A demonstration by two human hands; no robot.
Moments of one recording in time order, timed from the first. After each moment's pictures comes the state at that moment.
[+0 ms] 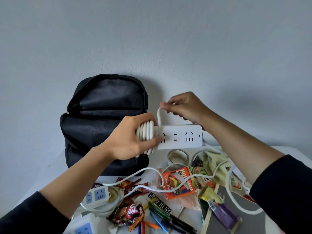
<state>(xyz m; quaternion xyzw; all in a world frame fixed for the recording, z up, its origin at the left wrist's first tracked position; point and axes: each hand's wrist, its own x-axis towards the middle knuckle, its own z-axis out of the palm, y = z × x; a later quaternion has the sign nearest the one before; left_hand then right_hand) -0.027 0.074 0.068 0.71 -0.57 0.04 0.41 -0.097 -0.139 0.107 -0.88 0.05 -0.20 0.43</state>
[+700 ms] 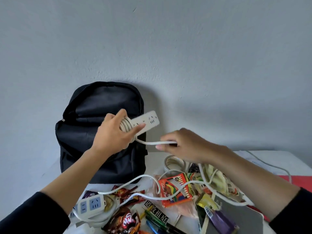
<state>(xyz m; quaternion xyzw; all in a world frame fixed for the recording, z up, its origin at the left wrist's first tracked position) 0.014 0.070 0.055 0.87 -0.31 0.15 0.35 -0.137 -0.127 0.065 -0.96 -0.05 -0.05 0.26</state>
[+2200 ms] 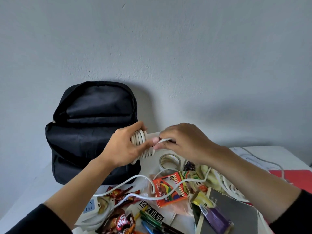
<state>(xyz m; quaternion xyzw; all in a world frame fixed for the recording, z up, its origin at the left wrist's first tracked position) -0.015 0.046 0.038 0.80 -0.46 0.06 0.38 -0.149 -0.135 0.069 -0.97 -0.08 -0.21 0.11</state>
